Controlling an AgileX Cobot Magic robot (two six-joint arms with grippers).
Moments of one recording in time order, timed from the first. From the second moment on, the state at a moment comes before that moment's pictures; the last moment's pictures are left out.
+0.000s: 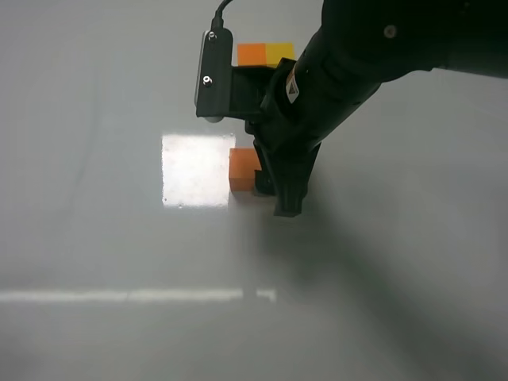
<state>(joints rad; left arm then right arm) 0.03 0.00 -0.51 0.01 1.04 -0.09 0.88 1.59 -1.56 -0.39 0.87 -0.64</state>
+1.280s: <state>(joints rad) 0.03 0.00 -0.51 0.01 1.04 -0.09 -0.04 0.89 -1.09 -0.16 1.09 0.03</state>
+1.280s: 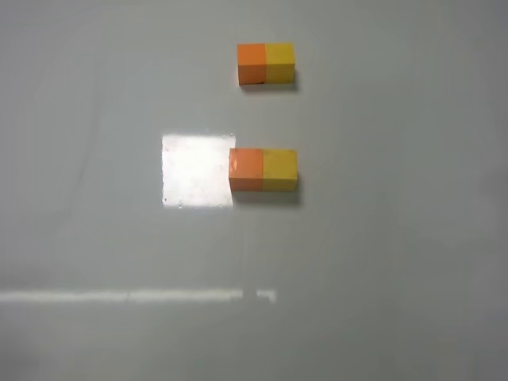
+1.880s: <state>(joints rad) 0.03 0.00 -0.51 0.01 1.04 -0.09 -0.04 0.10 -0.52 -0.11 0.99 0.11</state>
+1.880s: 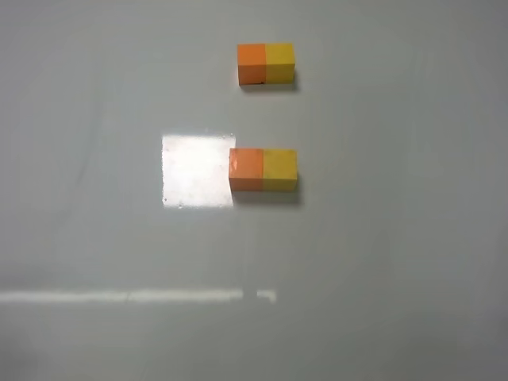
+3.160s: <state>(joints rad) 0.03 0.00 -0.51 0.01 1.04 -0.09 -0.04 -0.01 -0.51 -0.01 0.99 0.00</state>
